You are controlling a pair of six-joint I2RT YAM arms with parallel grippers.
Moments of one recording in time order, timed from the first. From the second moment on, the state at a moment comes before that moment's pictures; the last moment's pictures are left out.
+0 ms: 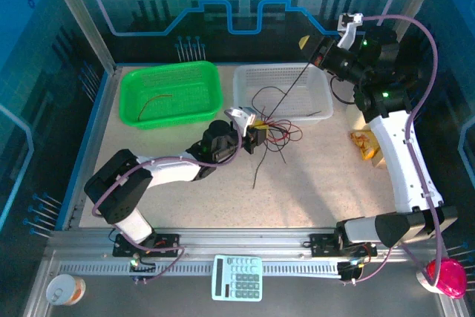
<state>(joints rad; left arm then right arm) -0.72 1.64 0.79 0.68 0.13 -0.26 0.16 1.35 1.65 -0.41 -0.53 0.76</state>
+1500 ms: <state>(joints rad) -0.67 1.36 0.66 0.26 0.26 -0.51 0.40 1.18 1.13 -0.17 -0.38 0.66</state>
